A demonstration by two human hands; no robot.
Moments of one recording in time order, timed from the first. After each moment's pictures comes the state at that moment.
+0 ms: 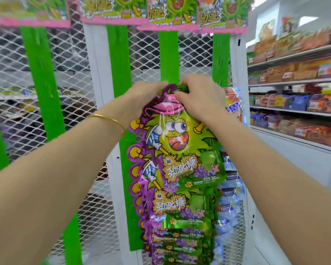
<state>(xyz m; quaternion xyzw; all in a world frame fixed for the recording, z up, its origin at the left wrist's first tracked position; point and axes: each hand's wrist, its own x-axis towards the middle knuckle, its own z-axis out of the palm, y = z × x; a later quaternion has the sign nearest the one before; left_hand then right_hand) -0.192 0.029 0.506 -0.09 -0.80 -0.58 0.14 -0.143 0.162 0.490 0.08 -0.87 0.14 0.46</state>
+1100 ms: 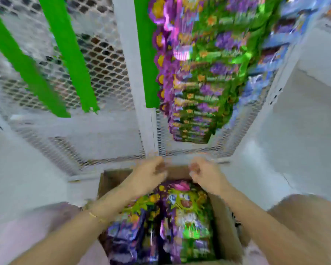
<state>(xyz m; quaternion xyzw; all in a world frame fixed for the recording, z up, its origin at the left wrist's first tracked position) -0.009 -0.046 0.051 -0.10 -0.90 -0.39 -0.14 -0.019 0.151 0.027 0.03 -0.94 0.32 -0.13</state>
